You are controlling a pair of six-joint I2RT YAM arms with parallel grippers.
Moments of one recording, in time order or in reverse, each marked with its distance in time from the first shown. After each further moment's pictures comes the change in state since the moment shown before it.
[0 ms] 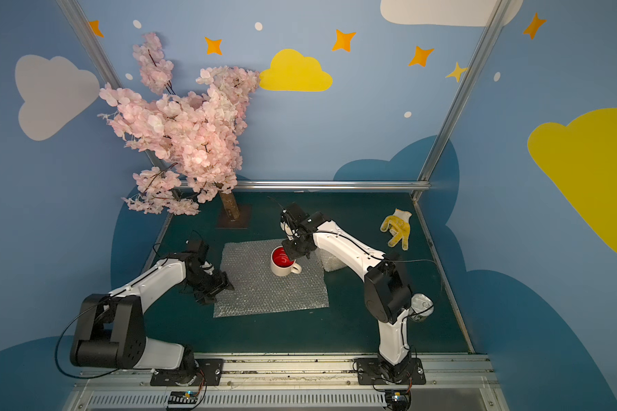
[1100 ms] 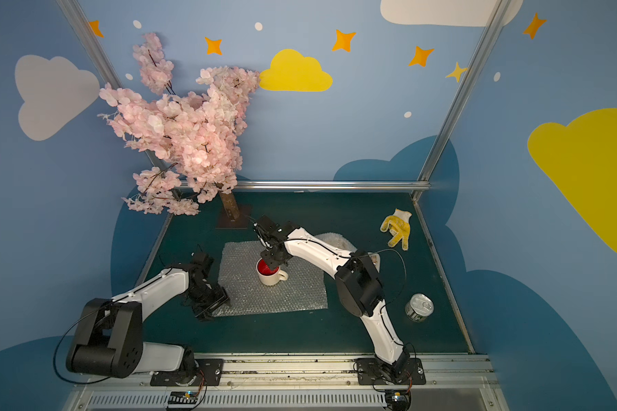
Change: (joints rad) left arm -0.055 -0.015 -0.116 -0.038 -0.075 -0.167; right arm 0.140 0.204 0.156 0.000 0.116 -0.024
